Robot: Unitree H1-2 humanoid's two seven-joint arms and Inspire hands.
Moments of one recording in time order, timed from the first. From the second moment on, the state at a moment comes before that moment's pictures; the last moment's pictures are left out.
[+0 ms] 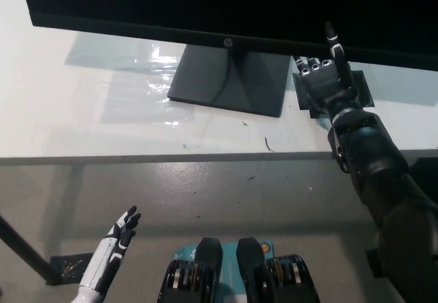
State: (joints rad) left_arm -0.06 0.21 -0.08 0.42 0.07 -0.43 -0.03; right_arm -1.10 -0.06 -0.59 1.41 0.88 -0.01 0.32
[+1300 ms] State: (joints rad) left_arm -0.06 0.21 -0.08 0.42 0.07 -0.43 -0.03; right_arm -1.17 -0.06 -0.60 1.44 0.79 -0.05 0.11
